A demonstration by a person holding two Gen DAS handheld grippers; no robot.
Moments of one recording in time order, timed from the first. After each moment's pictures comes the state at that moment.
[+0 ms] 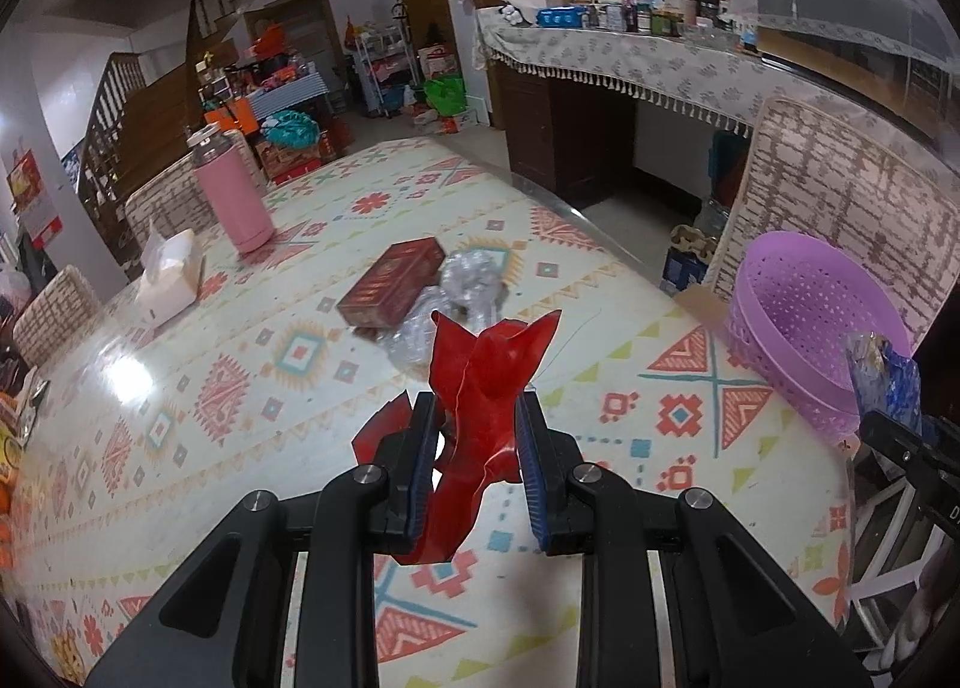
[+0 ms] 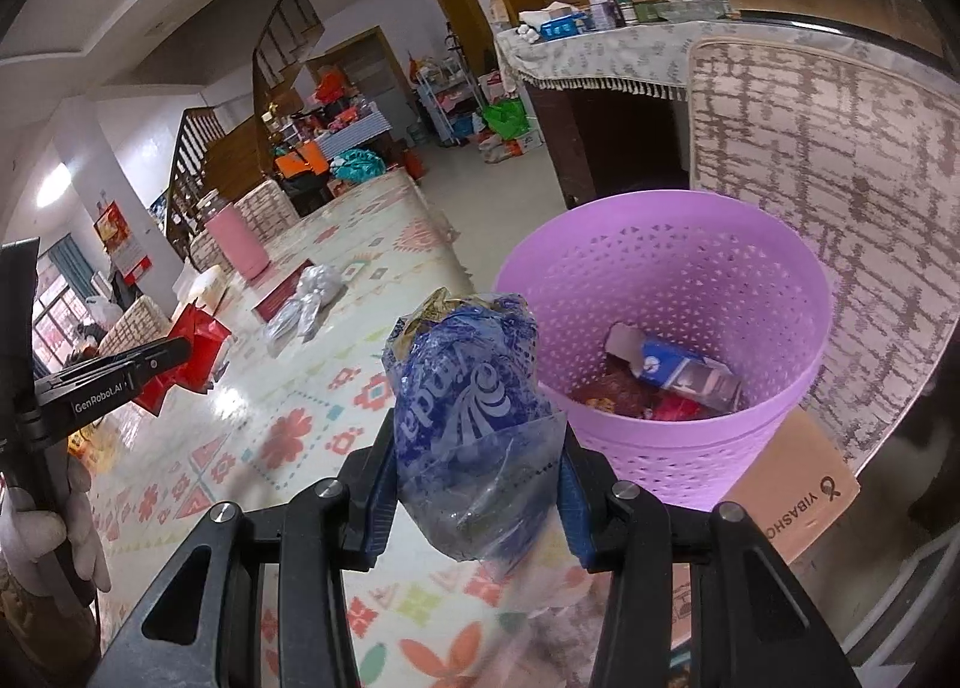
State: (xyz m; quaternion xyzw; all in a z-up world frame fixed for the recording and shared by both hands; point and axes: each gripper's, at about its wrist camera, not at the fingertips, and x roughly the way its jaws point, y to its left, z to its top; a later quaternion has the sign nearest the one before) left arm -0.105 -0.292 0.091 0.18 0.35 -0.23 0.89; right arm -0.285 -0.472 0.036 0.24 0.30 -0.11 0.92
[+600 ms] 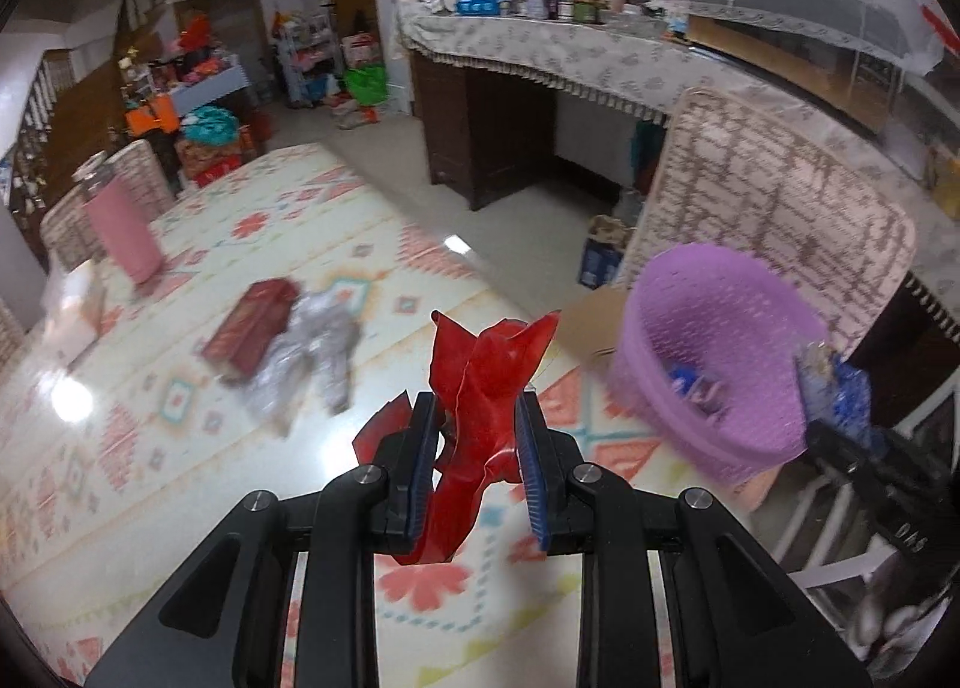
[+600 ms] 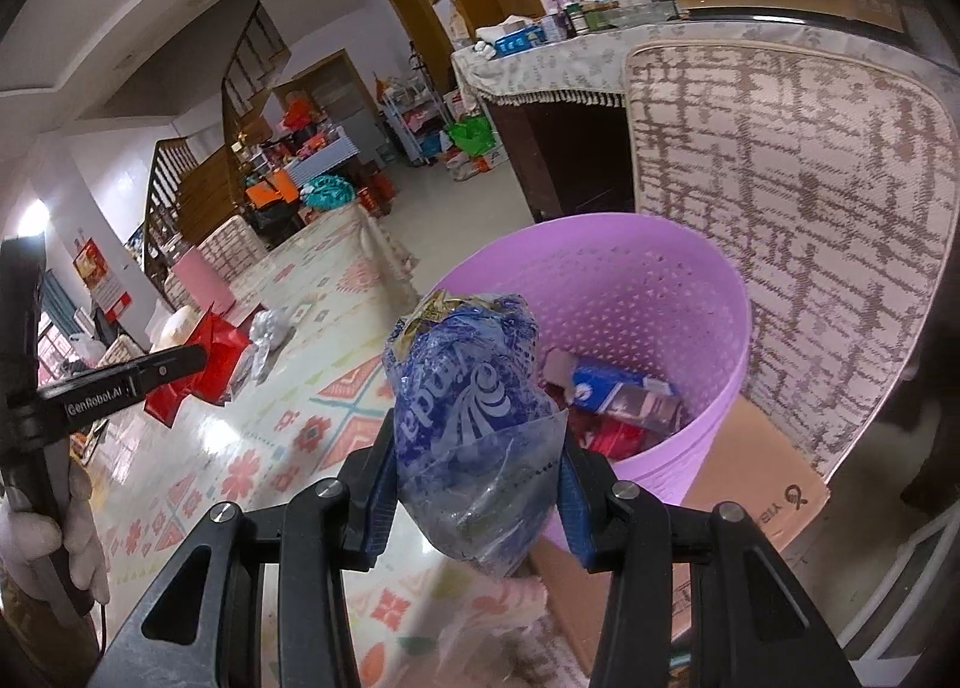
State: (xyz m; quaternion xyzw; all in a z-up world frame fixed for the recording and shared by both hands) left arm -0.101 -0.371 0.097 0.16 0.38 -0.32 0.85; right arm -0.301 -0.519 0.039 0.26 0.29 -0.14 0.91
